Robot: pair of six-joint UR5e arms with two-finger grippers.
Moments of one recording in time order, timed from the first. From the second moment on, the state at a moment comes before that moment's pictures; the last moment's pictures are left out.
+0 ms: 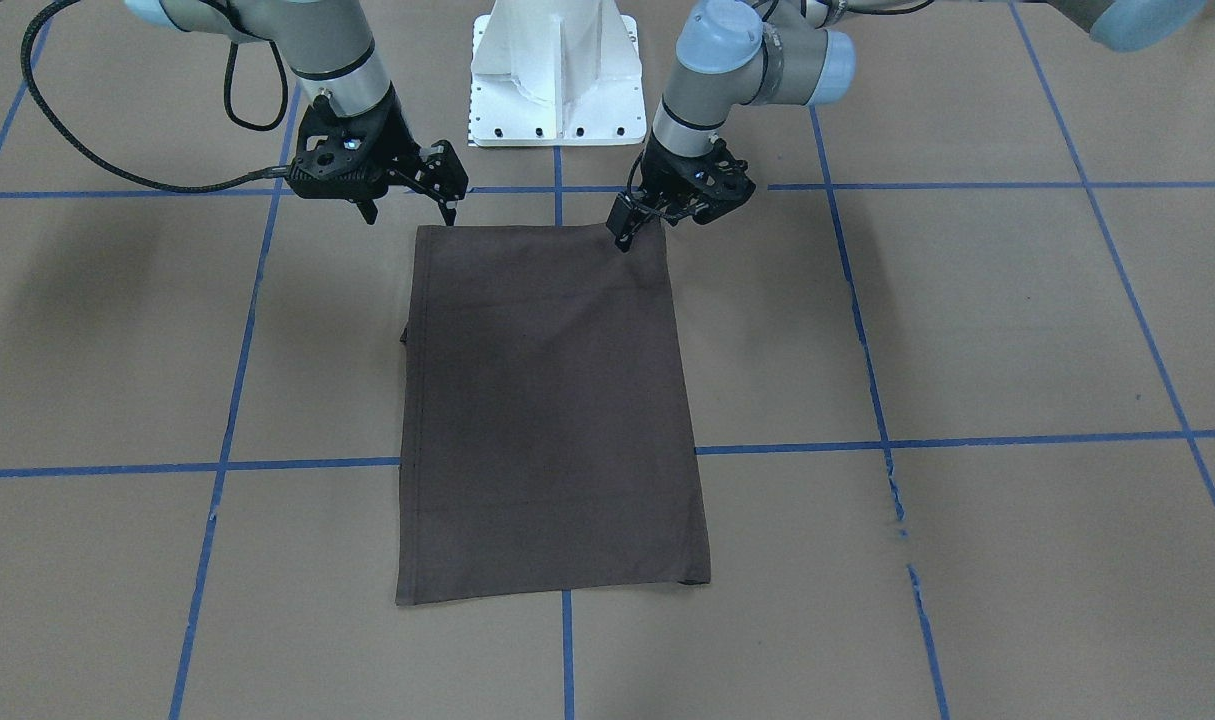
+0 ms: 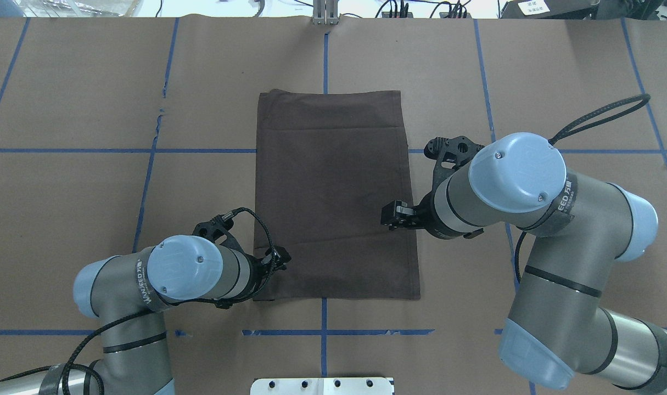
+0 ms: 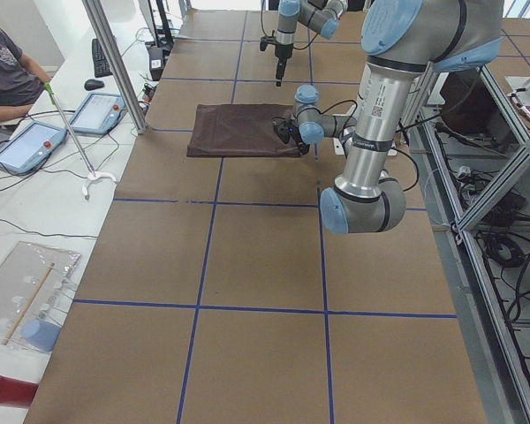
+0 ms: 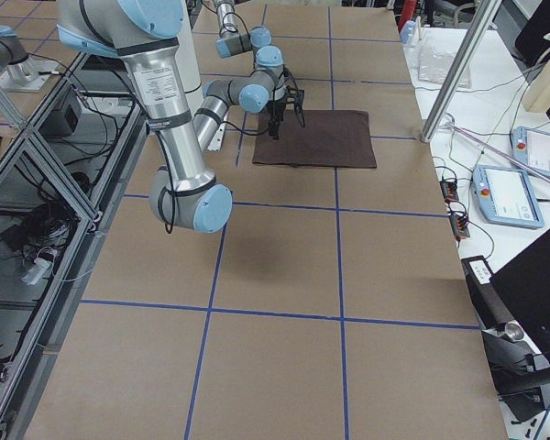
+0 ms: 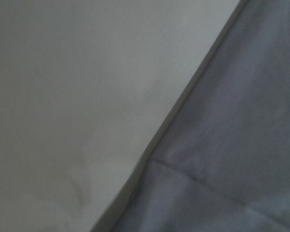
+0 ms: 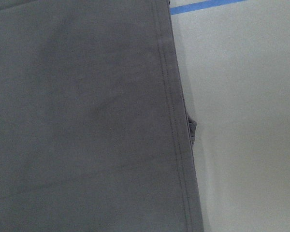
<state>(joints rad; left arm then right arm) -0.30 -1.99 -1.82 -1.86 -1.71 -2.02 0.51 -1.17 2.07 -1.62 1.87 1.38</state>
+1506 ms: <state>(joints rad) -0.28 -1.97 -1.84 -1.85 -1.71 -2.02 0.51 -1.17 2.07 -1.62 1.87 1.39</state>
